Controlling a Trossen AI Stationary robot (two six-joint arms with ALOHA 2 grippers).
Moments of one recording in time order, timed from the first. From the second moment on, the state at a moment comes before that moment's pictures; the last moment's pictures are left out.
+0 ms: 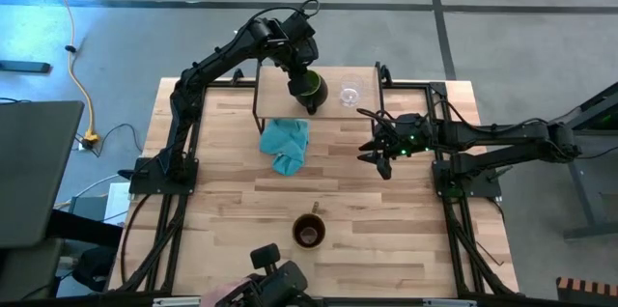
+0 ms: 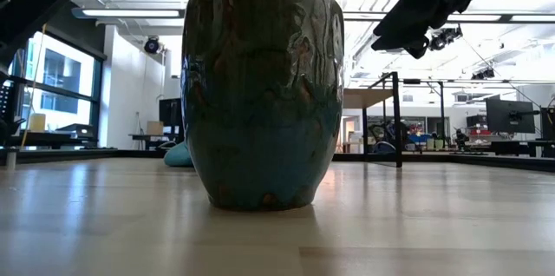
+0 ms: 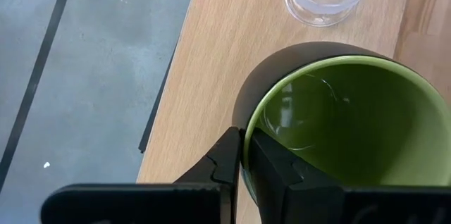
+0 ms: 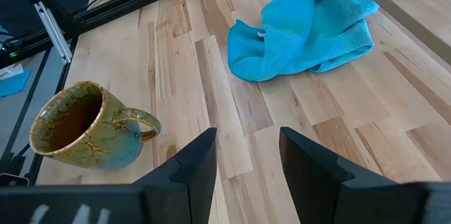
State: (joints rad) left arm 0.65 2.09 2.36 -1.33 -0.01 0.32; right arm -0.11 0.98 0.67 -0.24 -0.10 0.30
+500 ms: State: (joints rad) left arm 0.65 2.09 2.36 -1.33 -0.02 0.32; right arm -0.11 0.98 0.67 -0.24 -0.10 0.30
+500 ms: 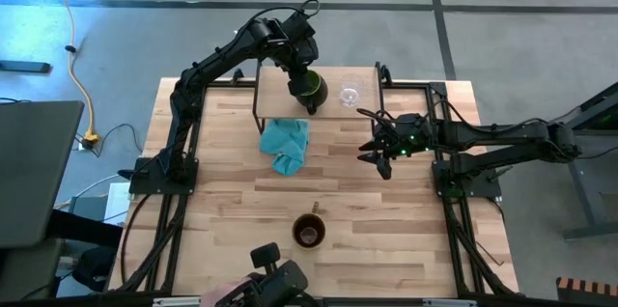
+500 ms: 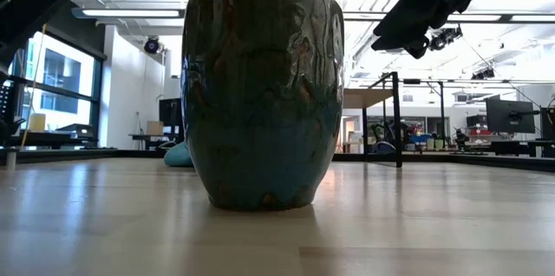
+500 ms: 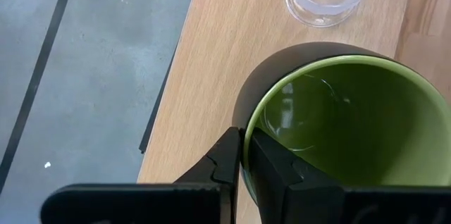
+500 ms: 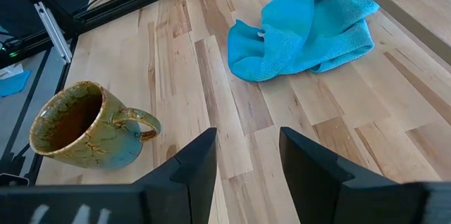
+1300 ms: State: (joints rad) left arm 0.65 2.11 2.36 -1.32 -0.01 0.29; right arm -0.11 0.98 0.67 -0.24 -0.11 0.32
